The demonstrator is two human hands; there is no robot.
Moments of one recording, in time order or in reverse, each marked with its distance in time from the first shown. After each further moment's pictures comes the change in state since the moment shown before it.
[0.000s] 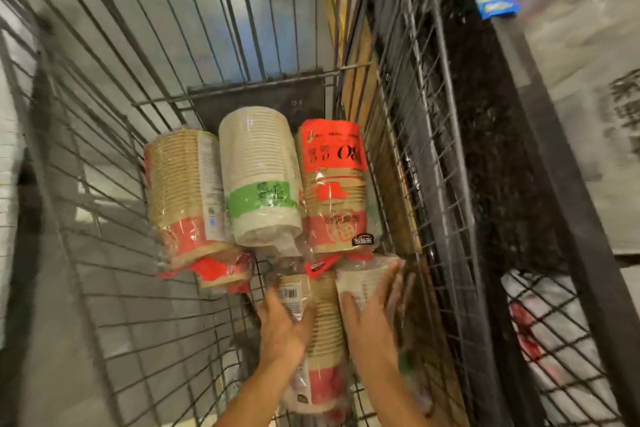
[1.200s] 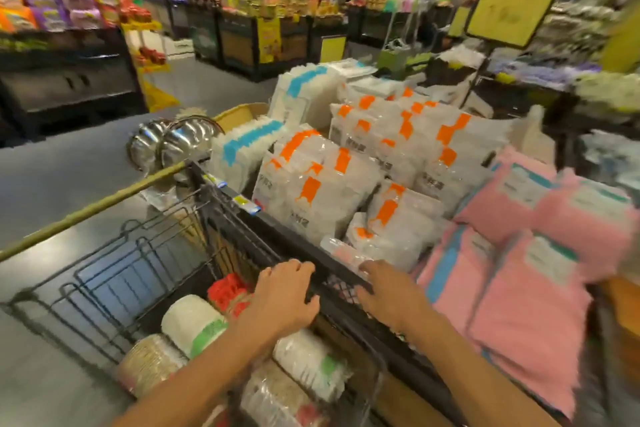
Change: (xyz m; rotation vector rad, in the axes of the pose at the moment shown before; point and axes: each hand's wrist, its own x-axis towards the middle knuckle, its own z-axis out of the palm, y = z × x) left_hand -0.321 0.201 -0.156 1.191 -0.091 1.555; right_hand -0.242 -0.096 -0.367 -0.163 0.205 0.091
